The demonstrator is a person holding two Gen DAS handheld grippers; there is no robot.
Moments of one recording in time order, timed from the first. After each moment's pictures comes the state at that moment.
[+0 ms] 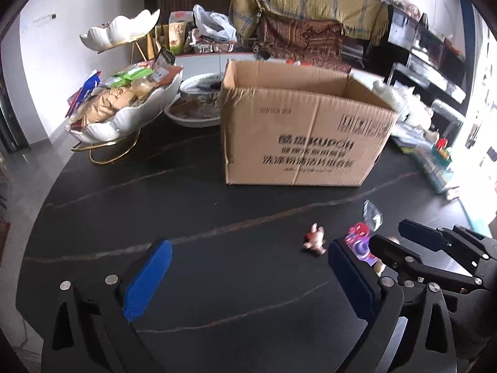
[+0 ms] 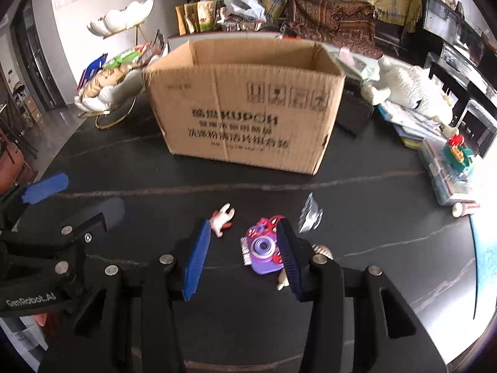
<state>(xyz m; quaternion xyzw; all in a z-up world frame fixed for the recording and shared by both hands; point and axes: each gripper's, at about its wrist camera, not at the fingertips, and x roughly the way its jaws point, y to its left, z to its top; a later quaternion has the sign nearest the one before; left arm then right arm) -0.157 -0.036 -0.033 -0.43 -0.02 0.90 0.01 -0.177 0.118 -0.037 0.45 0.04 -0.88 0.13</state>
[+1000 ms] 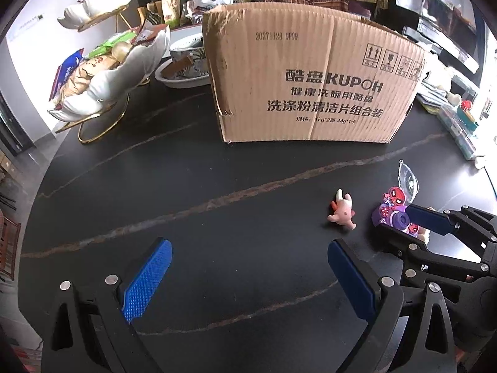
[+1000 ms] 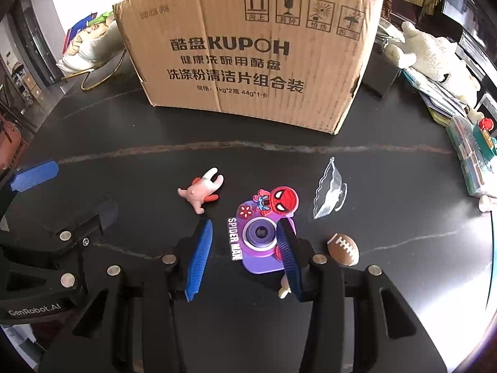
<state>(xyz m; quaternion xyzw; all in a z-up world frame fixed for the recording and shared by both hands) -0.186 -0.022 -0.088 -0.49 0.02 0.87 -0.01 -0.210 0.116 -0.102 0.50 0.06 -0.85 0.14</state>
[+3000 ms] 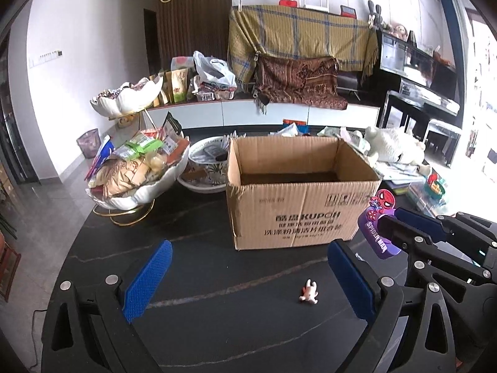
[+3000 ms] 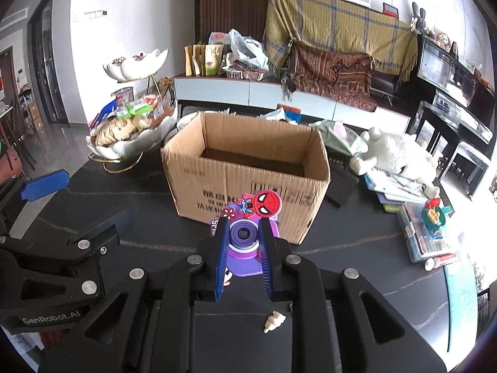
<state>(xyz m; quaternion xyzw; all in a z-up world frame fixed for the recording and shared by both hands) -0.162 -0.030 0.058 -0.33 0.01 0.94 0.00 -0.177 0.108 0.052 0.34 0.07 -0.93 0.12</state>
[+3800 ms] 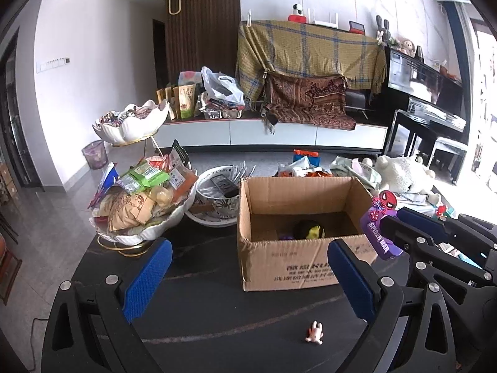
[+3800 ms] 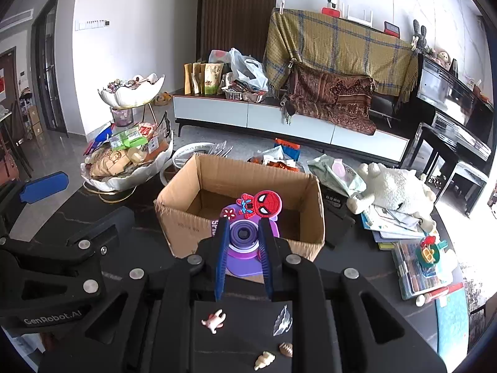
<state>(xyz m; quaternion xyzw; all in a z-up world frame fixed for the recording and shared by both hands) -0.209 -0.042 0.085 -0.30 0.00 0.95 -0.02 -0.221 0.097 0.086 0.30 0.07 -0.94 0.13</state>
